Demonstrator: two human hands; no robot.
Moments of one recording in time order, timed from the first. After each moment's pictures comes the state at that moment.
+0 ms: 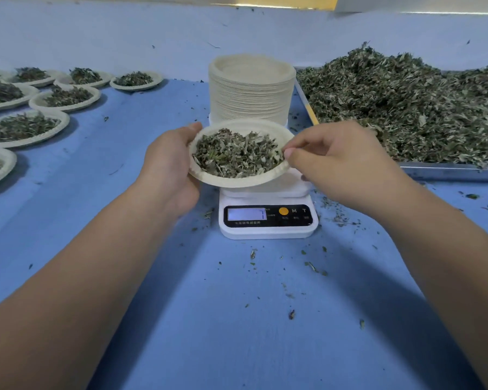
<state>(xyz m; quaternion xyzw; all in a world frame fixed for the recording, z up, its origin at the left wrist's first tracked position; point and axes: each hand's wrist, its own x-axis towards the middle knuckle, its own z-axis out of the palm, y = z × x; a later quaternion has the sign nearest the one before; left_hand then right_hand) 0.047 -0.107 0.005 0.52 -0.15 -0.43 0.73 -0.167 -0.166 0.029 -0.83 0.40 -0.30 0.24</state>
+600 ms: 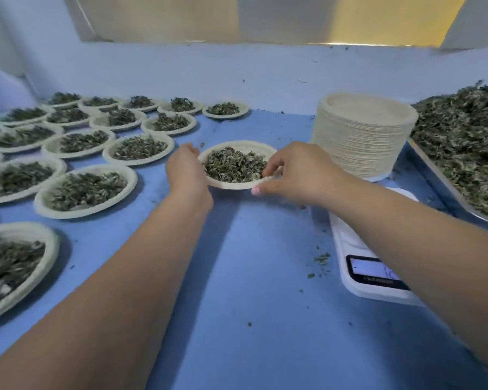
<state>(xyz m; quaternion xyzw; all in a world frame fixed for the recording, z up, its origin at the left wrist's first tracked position) 0.208 -0.095 0.001 0.56 -0.01 -0.23 0.80 0.049 -0.183 0.020 -0.93 0.30 -0.17 0.15</state>
